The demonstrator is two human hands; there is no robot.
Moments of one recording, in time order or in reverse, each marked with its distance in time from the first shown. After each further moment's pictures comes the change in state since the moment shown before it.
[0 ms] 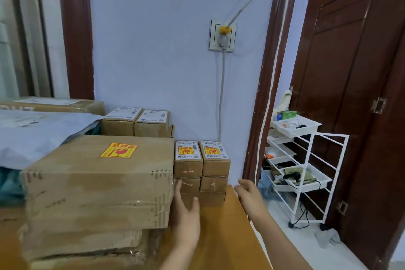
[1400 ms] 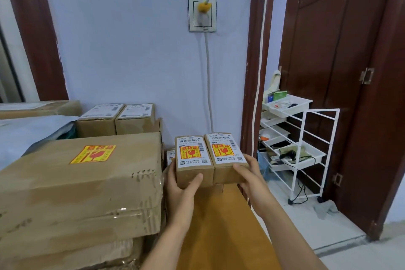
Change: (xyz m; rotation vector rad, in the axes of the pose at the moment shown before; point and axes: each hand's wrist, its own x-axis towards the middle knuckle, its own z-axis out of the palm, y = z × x) left_hand 0.016 0.028 -0.001 -0.321 -0.151 0.113; right_hand -0.015 -0.012 -0.007 0.534 -0.116 -0.140
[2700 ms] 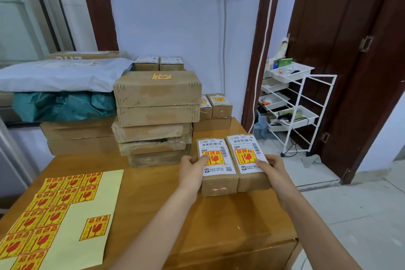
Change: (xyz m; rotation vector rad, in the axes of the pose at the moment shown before) left_hand -0.172 0.057 -0.106 0.148 -0.076 -0.562; right_hand -0.240 -0.001 0.010 -0.337 0.234 0.241
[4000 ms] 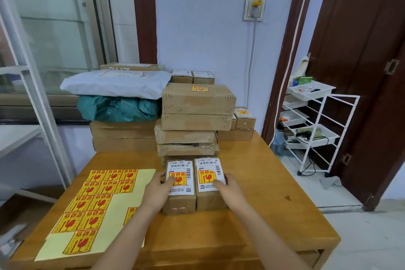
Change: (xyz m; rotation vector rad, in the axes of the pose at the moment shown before) left_hand -0.012 -0.009 -0.155 0.436 0.166 0.103; right_hand -0.026 0.023 0.153 -0.267 -0.266 -0.026
